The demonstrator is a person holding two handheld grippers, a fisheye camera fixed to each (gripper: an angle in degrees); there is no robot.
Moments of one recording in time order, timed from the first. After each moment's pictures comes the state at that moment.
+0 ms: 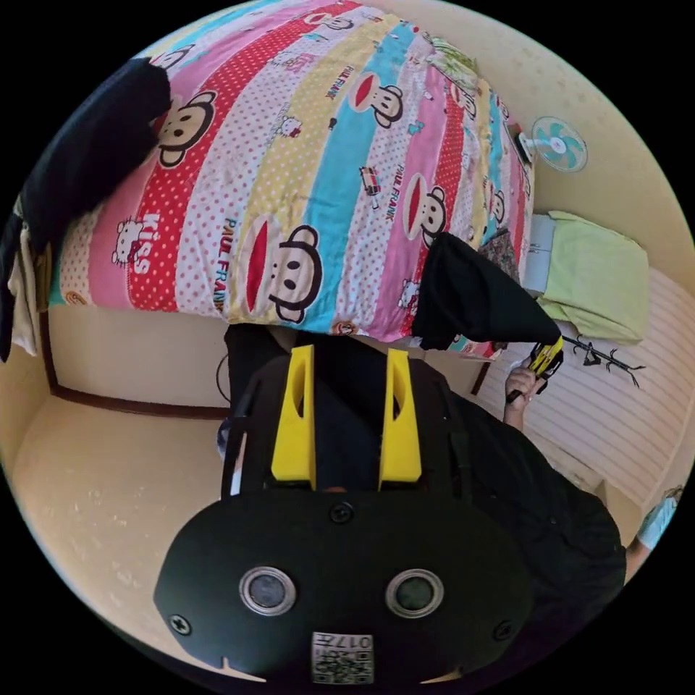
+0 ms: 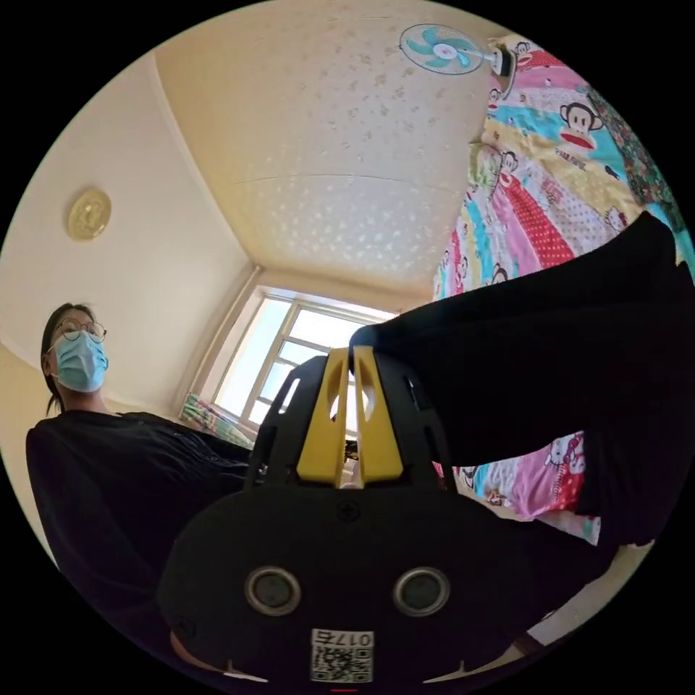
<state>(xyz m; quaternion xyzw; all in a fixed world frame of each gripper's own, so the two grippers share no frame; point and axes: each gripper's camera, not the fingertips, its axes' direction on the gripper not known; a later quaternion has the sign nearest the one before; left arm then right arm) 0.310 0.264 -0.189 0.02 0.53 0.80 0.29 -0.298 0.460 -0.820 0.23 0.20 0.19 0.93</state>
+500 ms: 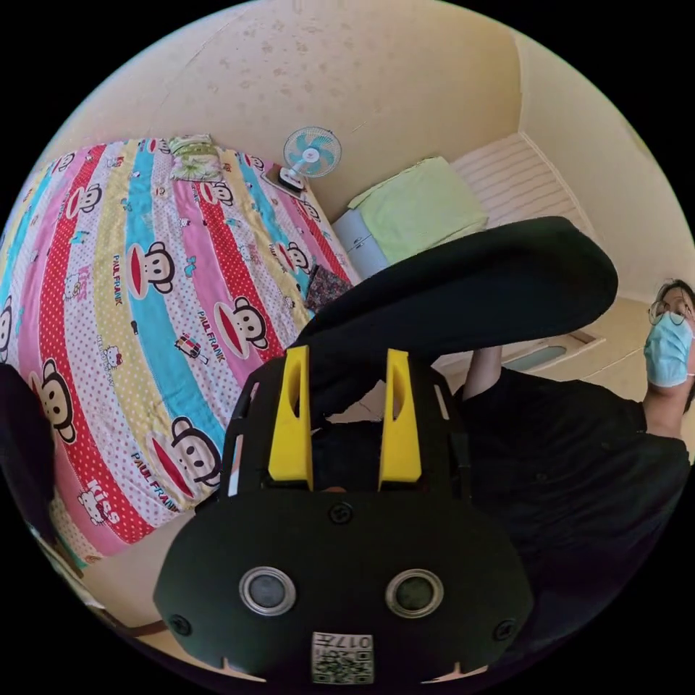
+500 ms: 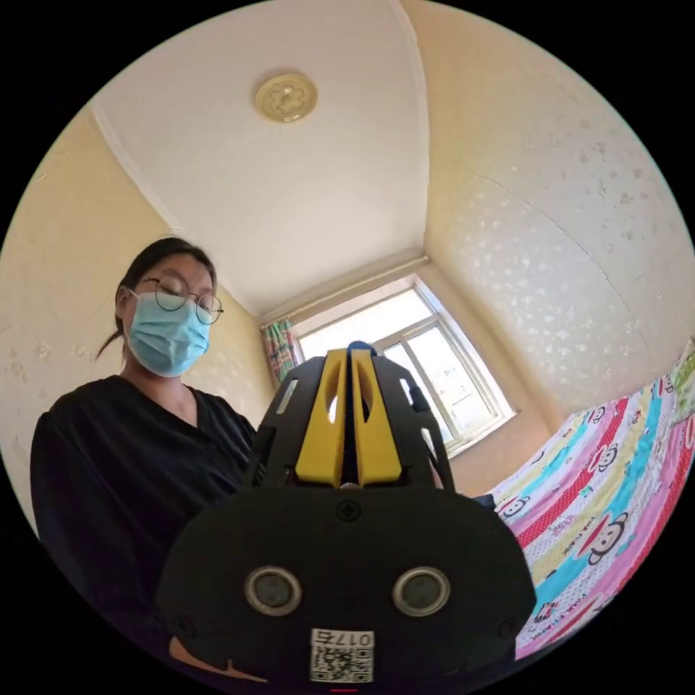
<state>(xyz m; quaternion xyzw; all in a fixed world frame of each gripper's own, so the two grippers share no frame) 0.229 0.270 -0.269 0.12 0.64 0.76 -0.07 -0.517 0.278 -0.691 0.15 0.09 -0.18 0.97</state>
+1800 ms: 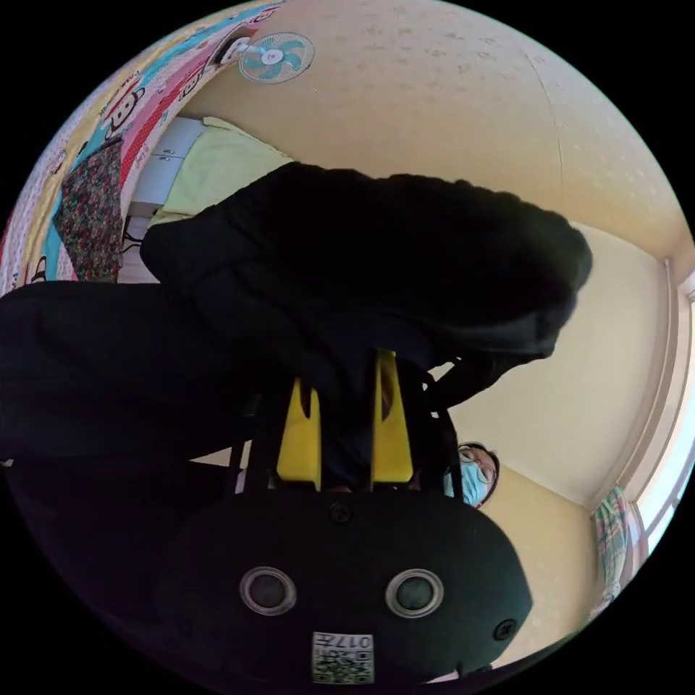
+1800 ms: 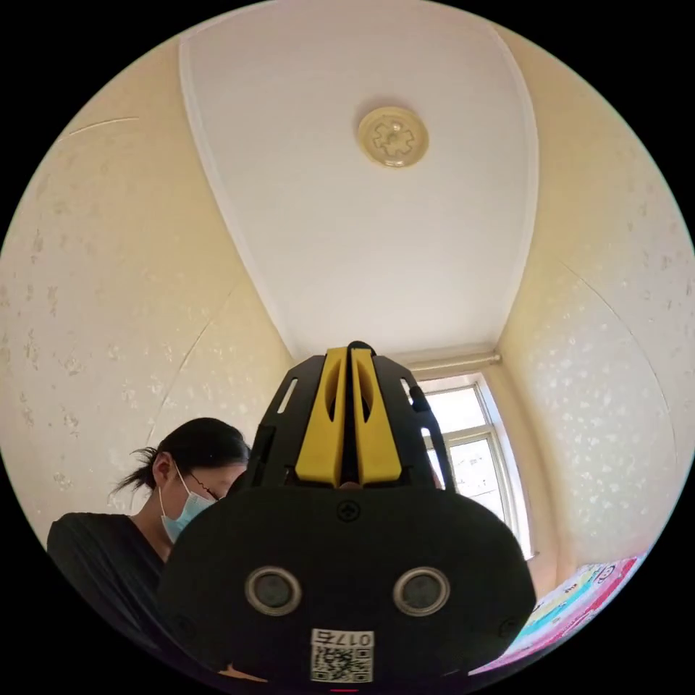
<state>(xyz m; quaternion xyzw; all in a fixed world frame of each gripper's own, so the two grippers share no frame) 0.364 0.410 -0.388 -0.50 0.48 0.64 -0.32 -0.672 0.130 -0.600 0.25 0.02 -0.34 0.91</state>
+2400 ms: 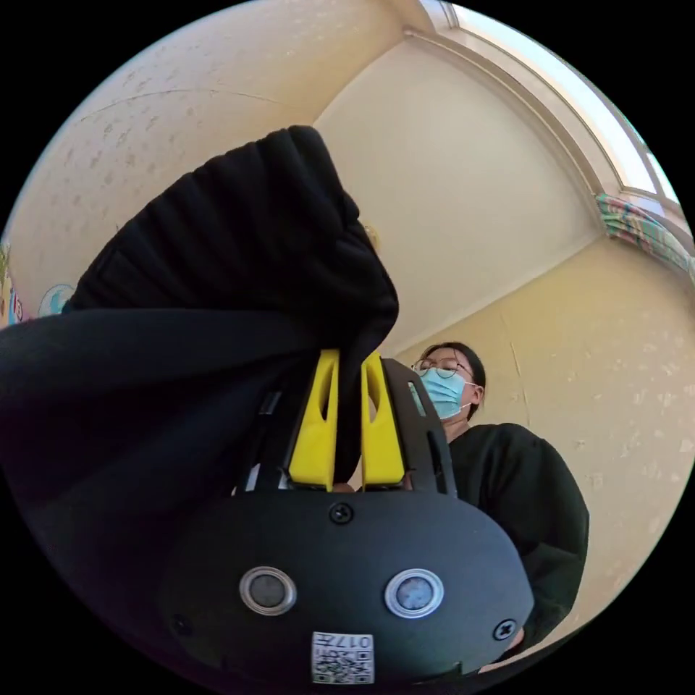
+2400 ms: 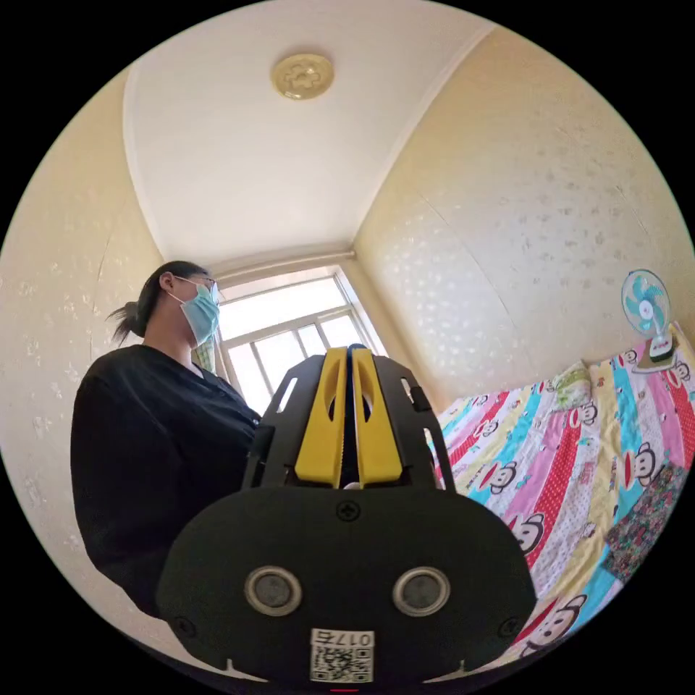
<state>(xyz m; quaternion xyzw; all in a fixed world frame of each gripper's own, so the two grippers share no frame) 0.322 0.167 -0.350 -0.21 0.64 0.40 -0.62 -0.516 0.459 -0.743 0.10 0.32 -0.11 0.93</state>
